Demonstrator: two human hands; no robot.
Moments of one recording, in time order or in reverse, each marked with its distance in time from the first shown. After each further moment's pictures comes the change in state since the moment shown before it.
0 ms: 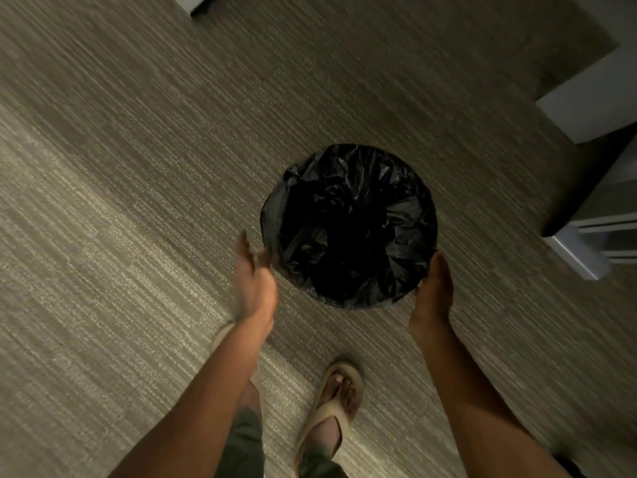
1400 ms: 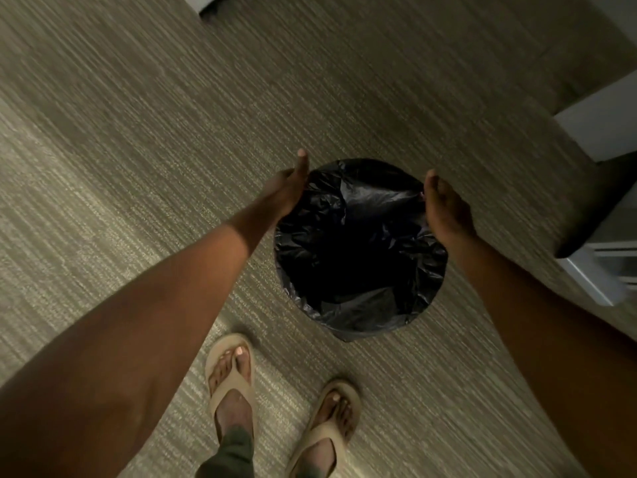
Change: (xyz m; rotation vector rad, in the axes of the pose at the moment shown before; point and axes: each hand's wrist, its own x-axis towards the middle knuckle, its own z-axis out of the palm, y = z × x) left_hand 0.118 0.121 0.073 0.474 -0.399 0.029; right_hand 0.106 -0.124 0.068 -0.934 -0.193 -0.380
